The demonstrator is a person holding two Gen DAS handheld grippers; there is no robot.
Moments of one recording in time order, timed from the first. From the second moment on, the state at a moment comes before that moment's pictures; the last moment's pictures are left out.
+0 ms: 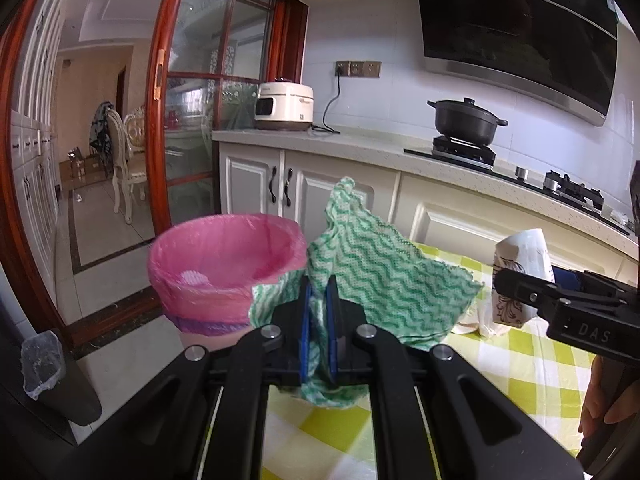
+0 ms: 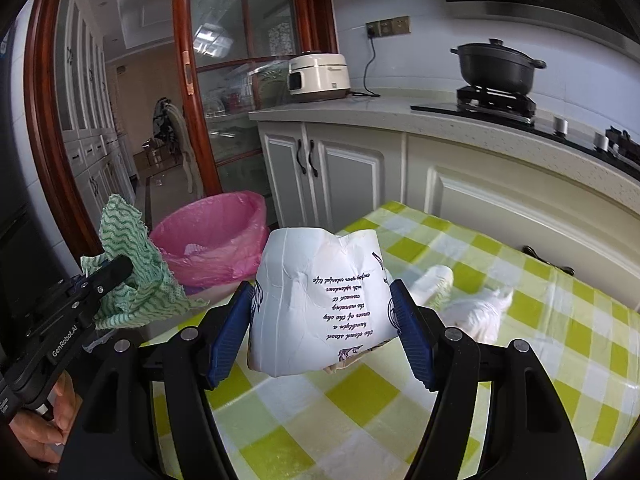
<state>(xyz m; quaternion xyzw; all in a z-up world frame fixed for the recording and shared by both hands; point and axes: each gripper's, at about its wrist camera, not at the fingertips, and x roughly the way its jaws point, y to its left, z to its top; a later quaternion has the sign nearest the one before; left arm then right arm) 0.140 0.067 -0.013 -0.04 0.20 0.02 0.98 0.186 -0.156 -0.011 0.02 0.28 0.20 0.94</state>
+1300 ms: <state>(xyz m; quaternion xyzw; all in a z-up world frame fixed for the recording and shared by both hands) 0.313 0.239 -0.025 -0.07 0.21 0.14 0.96 0.371 0.035 -0.017 0.00 0.29 0.36 0.88</state>
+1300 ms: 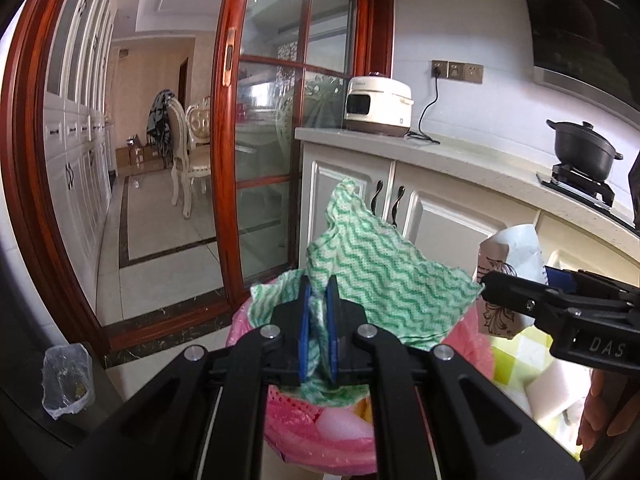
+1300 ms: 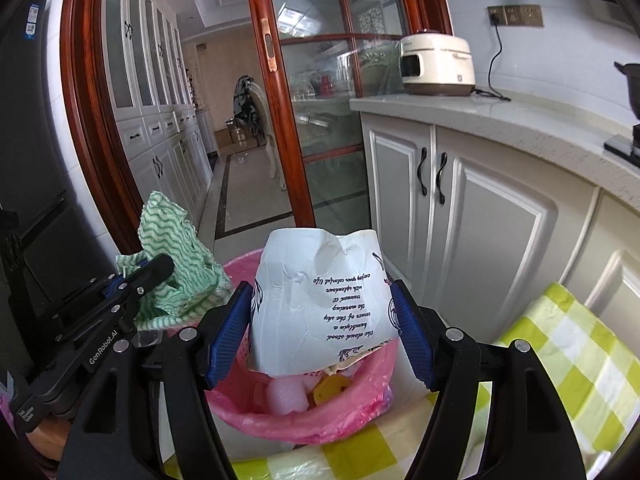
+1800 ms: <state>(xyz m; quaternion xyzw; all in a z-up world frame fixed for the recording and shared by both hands) 0.326 0.279 -0.055 -0.08 0.22 0.17 0.96 0.403 0.061 -0.047 0.00 0.32 0.38 0.87</state>
